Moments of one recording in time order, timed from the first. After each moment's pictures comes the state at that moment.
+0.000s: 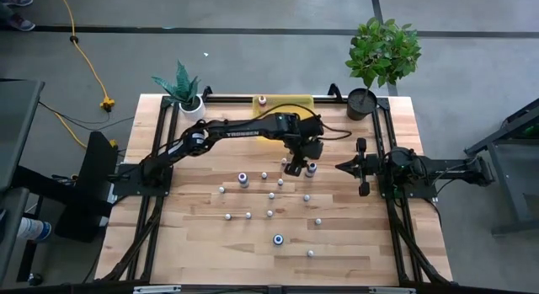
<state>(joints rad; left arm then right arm) 0.16 2.38 2.31 -0.95 0.28 0.52 -0.03 0.09 0.01 0.03 0.00 -0.09</state>
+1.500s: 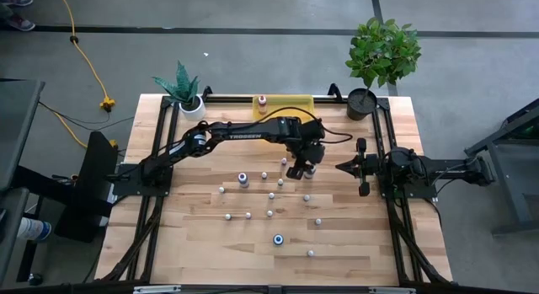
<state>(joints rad) 0.15 2.41 2.28 -0.87 0.35 0.50 -0.03 0.09 0.01 0.03 0.00 -0.09</state>
